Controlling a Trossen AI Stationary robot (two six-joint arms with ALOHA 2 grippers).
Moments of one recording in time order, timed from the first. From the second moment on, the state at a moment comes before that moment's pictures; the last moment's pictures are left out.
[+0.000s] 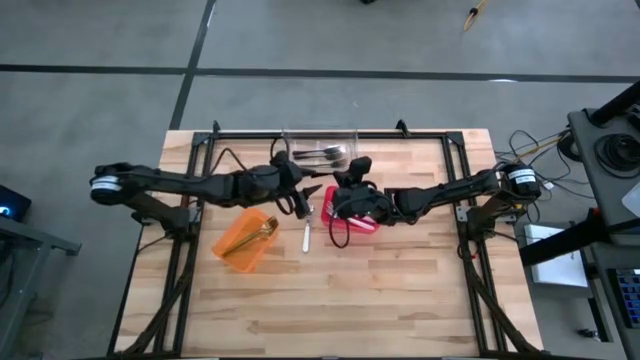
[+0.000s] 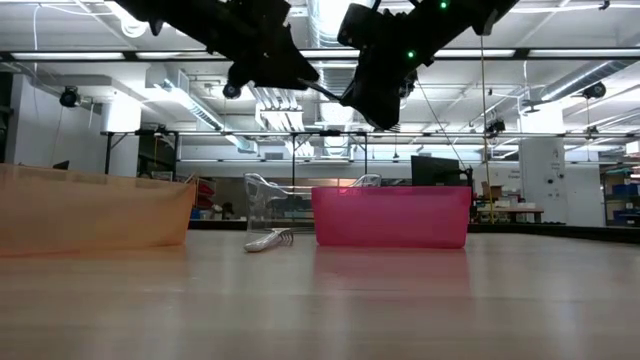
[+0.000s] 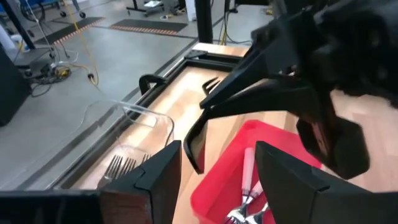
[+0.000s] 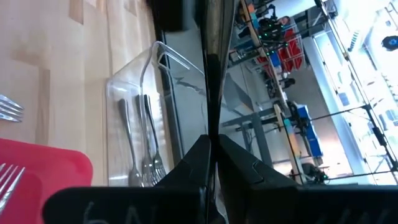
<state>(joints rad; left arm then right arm) 0.07 1.37 0.87 0.16 -0.35 -0.07 0.05 1.62 1.04 0.13 0.85 -0.71</state>
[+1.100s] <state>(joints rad) 0.07 1.42 0.87 0.25 -0.36 -0.12 0.05 1.62 1.04 0.13 0.84 -0.70</state>
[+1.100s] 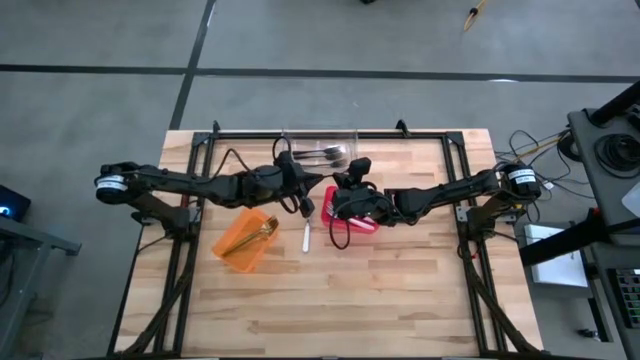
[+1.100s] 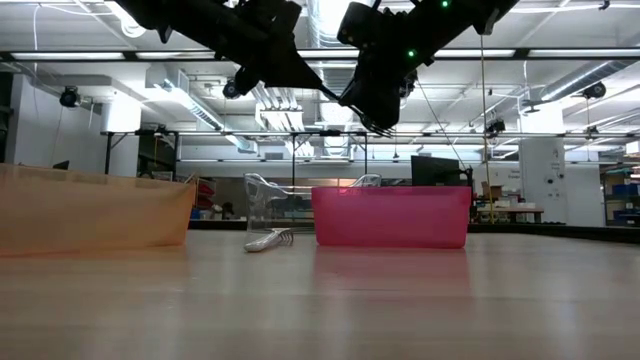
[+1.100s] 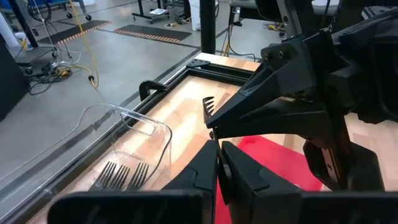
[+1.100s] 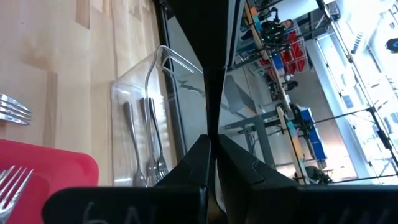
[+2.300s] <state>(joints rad) 0.07 1.20 0.80 0.34 -0.36 0.00 0.15 1.22 0.91 0.05 0.52 -0.25</state>
